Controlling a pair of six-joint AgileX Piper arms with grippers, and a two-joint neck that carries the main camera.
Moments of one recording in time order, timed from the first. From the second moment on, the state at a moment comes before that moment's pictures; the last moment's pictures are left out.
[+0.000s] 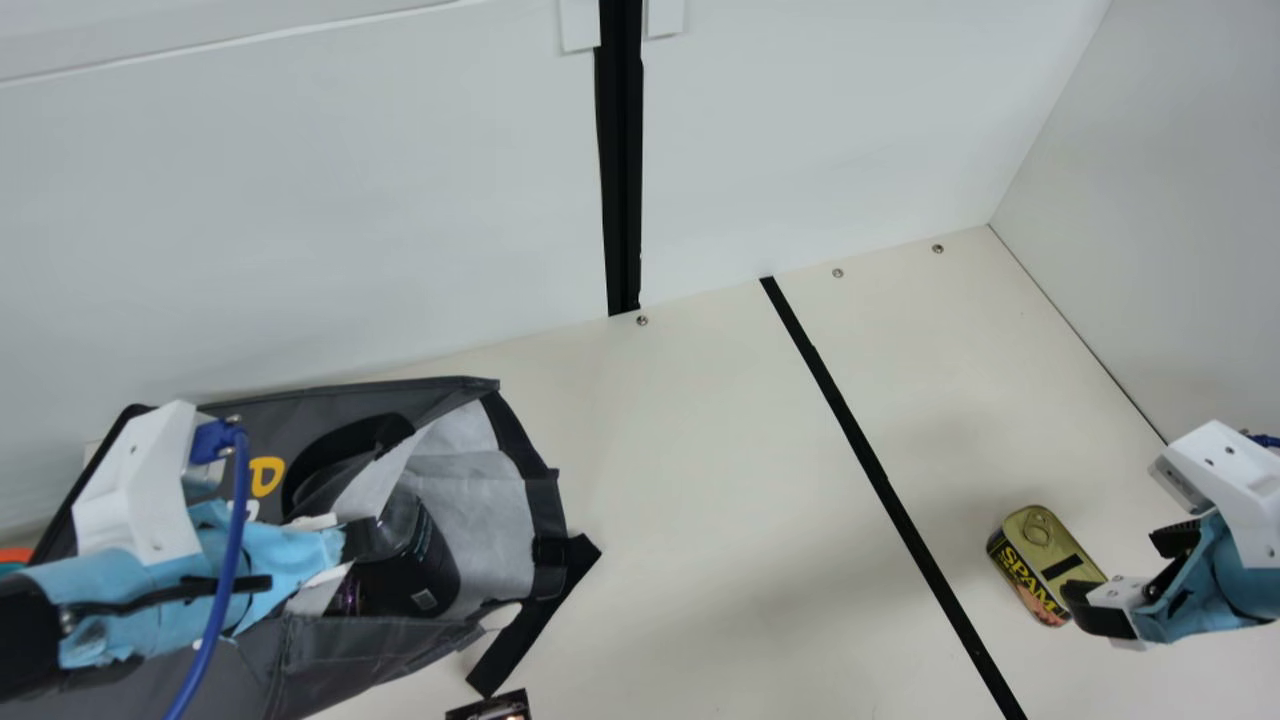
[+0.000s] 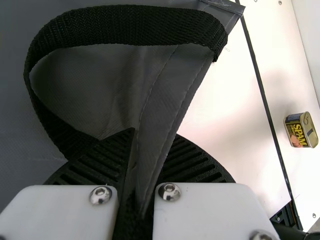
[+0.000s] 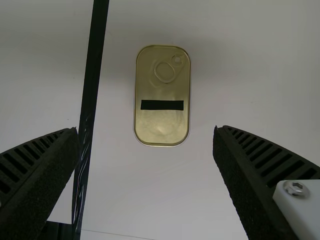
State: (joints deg) left arm -19.3 85.8 -75.9 -31.4 53.6 3.3; right arm -67.7 79.2 -60.7 23.2 69.9 -82.9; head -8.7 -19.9
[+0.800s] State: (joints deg) left arm -19.3 85.8 -75.9 -31.4 53.6 3.3; right arm -60.9 87.5 -60.2 21.0 63.3 -79.0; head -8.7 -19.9
